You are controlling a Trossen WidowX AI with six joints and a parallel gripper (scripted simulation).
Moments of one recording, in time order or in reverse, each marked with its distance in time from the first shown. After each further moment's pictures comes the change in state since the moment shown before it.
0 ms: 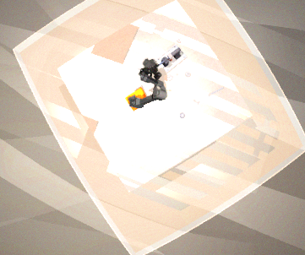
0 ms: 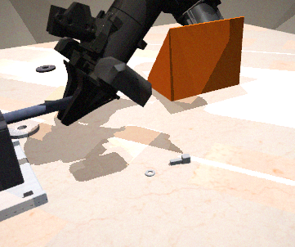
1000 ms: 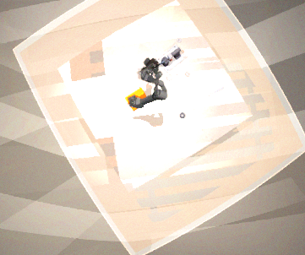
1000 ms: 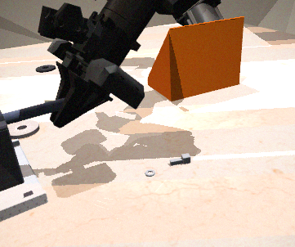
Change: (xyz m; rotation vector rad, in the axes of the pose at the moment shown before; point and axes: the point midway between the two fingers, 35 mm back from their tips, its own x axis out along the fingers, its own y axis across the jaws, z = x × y) arm 0.007 0.000 0.007 0.001 -0.001 0.000
